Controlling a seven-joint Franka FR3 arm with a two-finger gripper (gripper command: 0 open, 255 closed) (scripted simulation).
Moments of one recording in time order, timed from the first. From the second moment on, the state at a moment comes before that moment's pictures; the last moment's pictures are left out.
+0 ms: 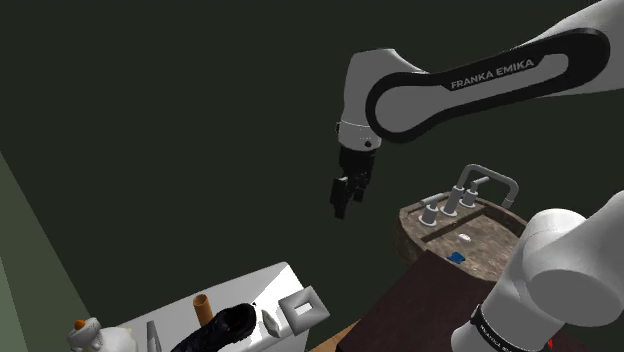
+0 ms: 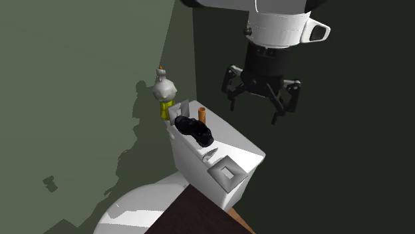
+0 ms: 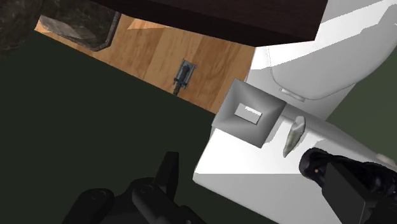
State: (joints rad) arm 0.13 -0.46 0.20 -2.50 0.11 2.00 0.07
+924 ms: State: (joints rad) arm 0.20 0.01 0.36 -2.36 0.04 2.35 0.23
